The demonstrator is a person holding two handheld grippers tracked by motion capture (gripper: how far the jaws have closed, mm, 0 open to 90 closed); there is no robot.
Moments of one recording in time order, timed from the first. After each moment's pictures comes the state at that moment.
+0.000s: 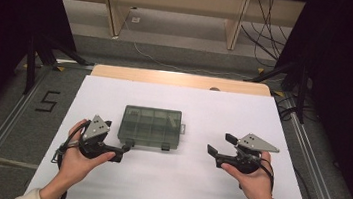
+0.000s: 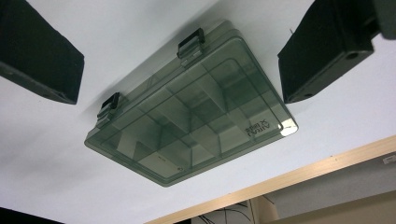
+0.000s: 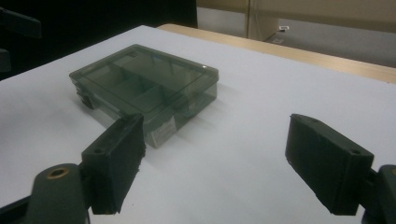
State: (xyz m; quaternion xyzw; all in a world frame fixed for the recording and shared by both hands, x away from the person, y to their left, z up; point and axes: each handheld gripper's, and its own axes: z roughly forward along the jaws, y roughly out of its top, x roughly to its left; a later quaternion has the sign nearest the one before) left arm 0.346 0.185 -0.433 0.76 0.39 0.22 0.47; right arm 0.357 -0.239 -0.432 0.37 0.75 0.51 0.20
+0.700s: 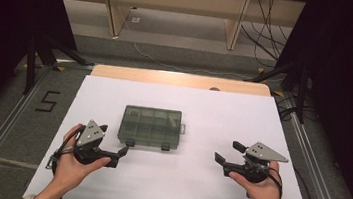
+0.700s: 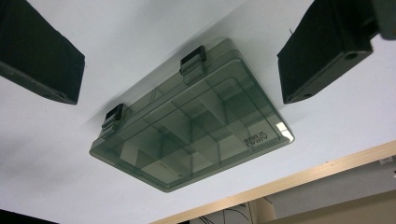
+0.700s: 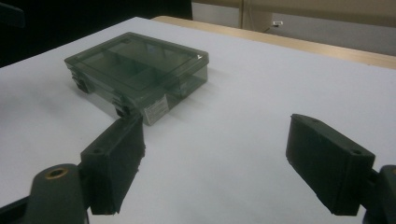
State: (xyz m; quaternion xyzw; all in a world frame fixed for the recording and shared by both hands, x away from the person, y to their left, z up) left arm 0.332 0.194 -0.436 0.76 0.39 0.23 0.46; right arm 0.339 -0.259 -0.439 0.39 0.75 0.50 0.19
